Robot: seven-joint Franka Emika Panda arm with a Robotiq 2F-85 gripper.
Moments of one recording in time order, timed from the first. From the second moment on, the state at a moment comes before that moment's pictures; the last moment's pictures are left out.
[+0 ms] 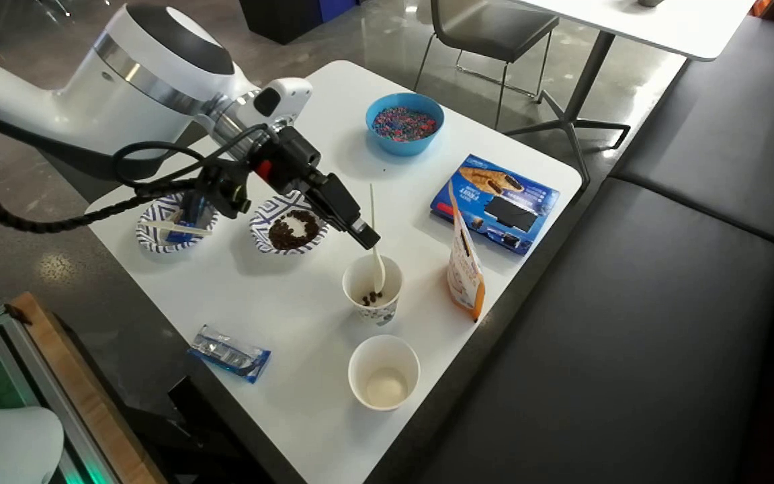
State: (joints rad) arm 0.00 0.18 -0.02 -2.36 -1.37 2.03 1.11
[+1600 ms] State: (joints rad) arm 0.25 -0.22 0.22 -2.54 -1.43 1.96 0.26
